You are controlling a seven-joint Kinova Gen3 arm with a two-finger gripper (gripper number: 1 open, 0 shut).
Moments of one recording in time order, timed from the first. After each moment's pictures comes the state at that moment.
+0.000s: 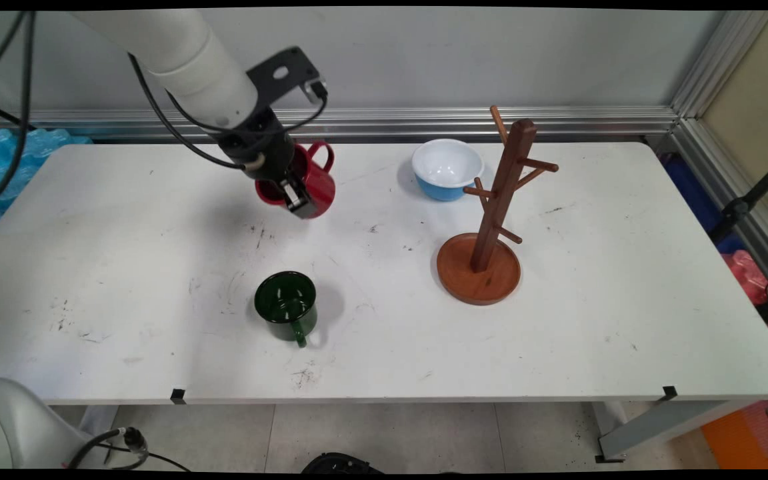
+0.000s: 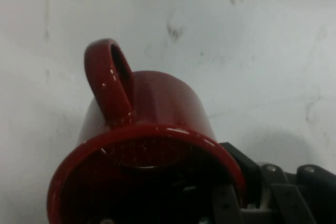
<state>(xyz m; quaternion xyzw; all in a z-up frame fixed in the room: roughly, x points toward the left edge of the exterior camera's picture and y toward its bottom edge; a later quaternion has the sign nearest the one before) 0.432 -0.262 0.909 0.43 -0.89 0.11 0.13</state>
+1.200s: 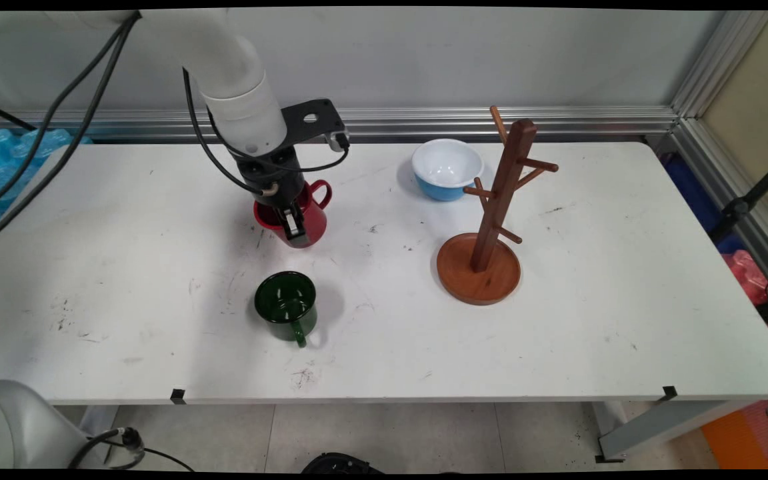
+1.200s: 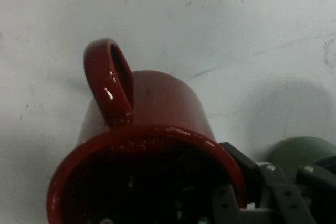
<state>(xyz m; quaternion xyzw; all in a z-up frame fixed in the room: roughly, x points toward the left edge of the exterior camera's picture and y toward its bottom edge) 0.415 -0.294 0.868 0.38 -0.92 0.05 0.03</state>
